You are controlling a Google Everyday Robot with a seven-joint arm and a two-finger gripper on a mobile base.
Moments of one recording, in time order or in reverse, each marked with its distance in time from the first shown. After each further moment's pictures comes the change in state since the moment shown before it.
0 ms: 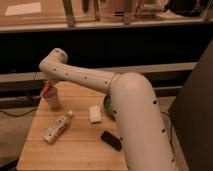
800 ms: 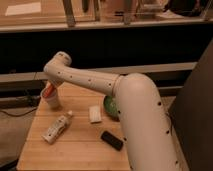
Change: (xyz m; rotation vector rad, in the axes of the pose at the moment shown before) arm -0.003 0.012 0.005 0.011 -0.019 -0.056
